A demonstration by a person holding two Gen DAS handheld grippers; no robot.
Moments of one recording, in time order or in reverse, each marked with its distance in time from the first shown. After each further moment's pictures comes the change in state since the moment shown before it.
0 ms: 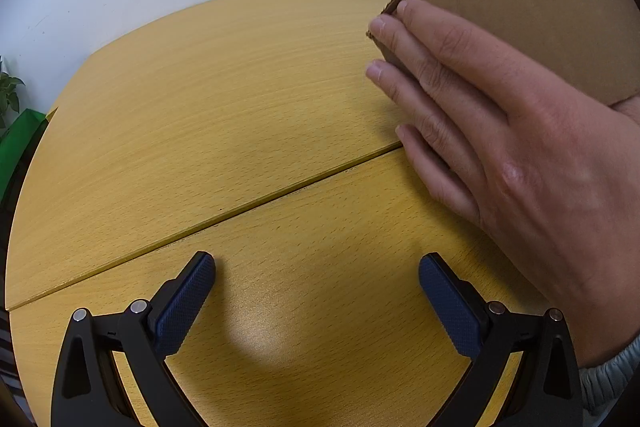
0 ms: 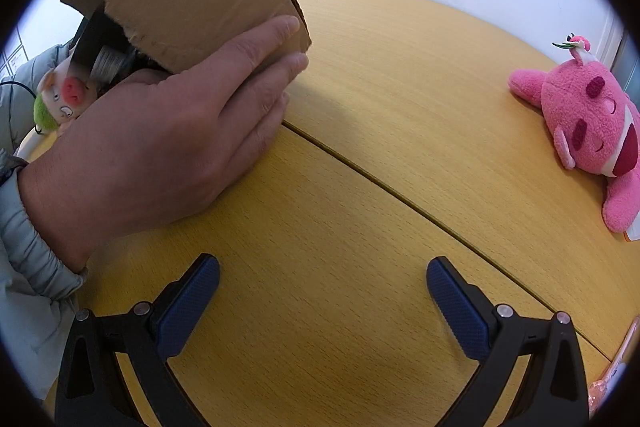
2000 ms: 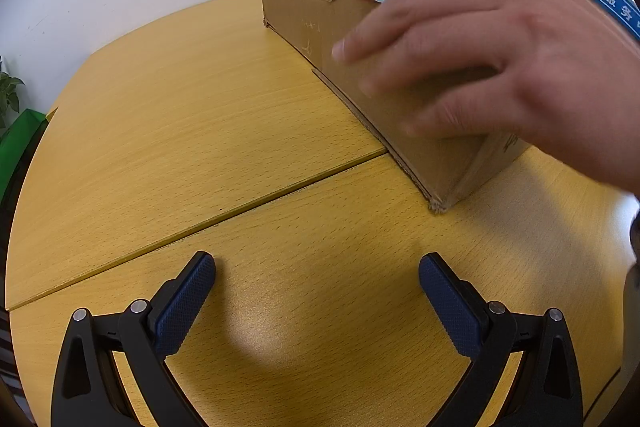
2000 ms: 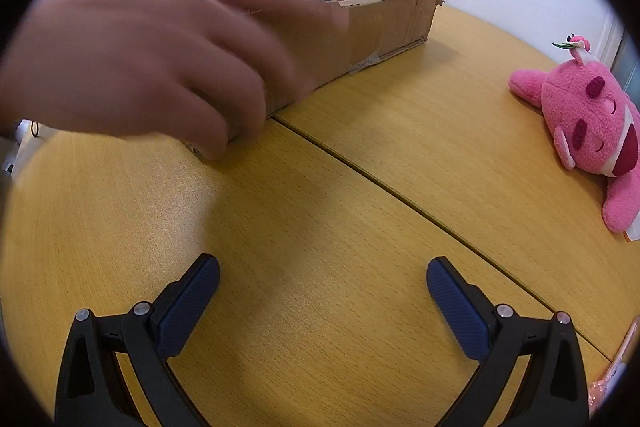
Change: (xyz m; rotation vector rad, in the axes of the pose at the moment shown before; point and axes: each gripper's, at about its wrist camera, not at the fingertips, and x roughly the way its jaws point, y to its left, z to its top) left arm -0.001 0.002 -0.010 0.008 0.002 -0.009; right arm 0.006 0.000 0.006 0.001 -0.002 0.003
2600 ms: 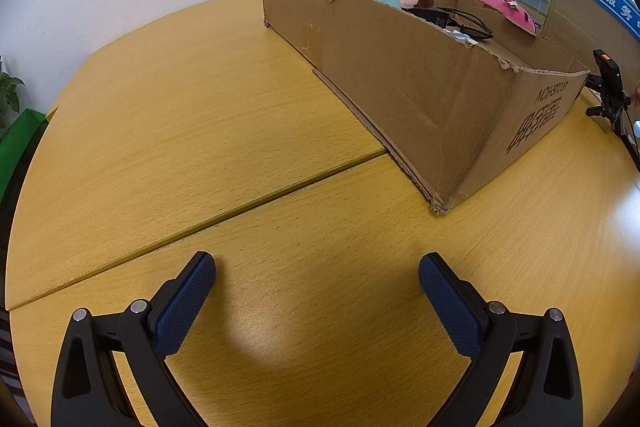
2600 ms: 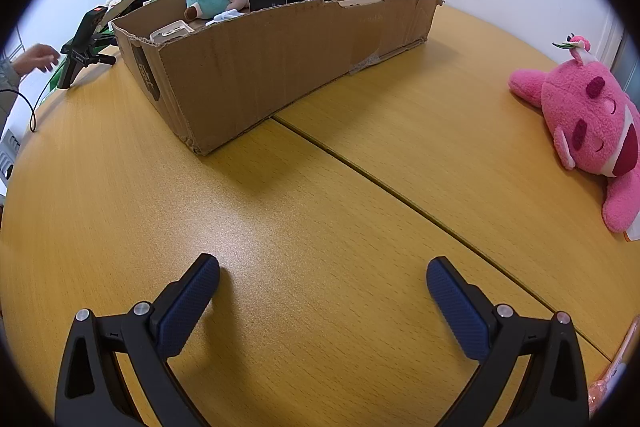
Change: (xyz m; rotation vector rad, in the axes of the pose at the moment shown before) left arm 0.000 0.002 0.000 0.003 0.001 -0.005; right arm 0.000 -0.001 0.000 0.000 -0.001 0.003
